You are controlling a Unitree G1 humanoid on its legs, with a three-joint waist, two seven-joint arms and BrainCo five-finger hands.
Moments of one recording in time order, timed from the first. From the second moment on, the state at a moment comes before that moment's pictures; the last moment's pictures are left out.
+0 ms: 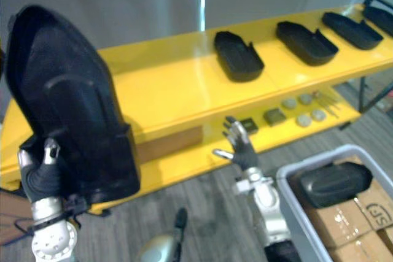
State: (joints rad) left arm 0.27 0.20 0.22 -0.43 0.20 -0.42 0.31; right arm -0.03 -0.18 0.15 0.11 0.40 -0.36 0.16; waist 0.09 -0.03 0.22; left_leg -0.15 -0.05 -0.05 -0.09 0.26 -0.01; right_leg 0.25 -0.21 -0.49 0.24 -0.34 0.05
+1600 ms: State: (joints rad) left arm 0.03 0.12 0.04 -0.36 0.02 -0.19 0.24; right arm 0.02 -0.20 -0.31 -0.33 0.21 -0.50 -0.17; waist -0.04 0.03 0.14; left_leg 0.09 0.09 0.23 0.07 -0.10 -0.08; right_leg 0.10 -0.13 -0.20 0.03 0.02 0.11
